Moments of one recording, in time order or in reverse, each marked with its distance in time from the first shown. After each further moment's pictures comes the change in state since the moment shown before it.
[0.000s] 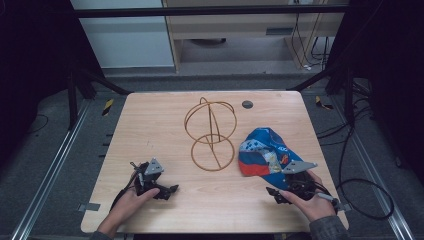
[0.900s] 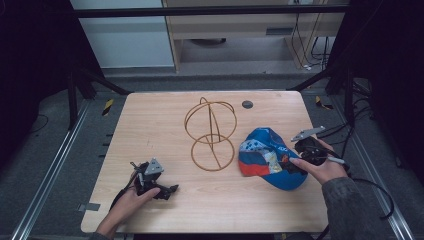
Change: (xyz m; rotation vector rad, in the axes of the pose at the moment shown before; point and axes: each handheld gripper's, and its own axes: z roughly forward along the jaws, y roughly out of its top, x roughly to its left) left arm 0.000 0.000 0.000 0.000 0.001 0.000; right arm -0.066 0.059 -0.012 0.138 -0.036 0.006
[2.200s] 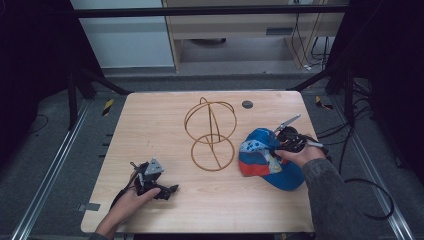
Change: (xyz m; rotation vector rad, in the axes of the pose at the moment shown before) left arm 0.000 0.000 0.000 0.003 0.004 0.000; right arm -0.005 0.040 0.045 0.113 0.099 -0.018
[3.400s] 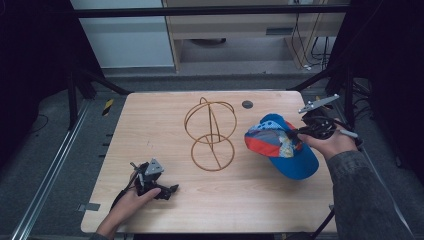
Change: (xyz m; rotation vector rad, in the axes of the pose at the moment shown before) left arm -0.002 0.000 0.000 -0.005 0.009 -0.017; right arm -0.003 0.009 -0.107 -0.200 -0.006 0.030
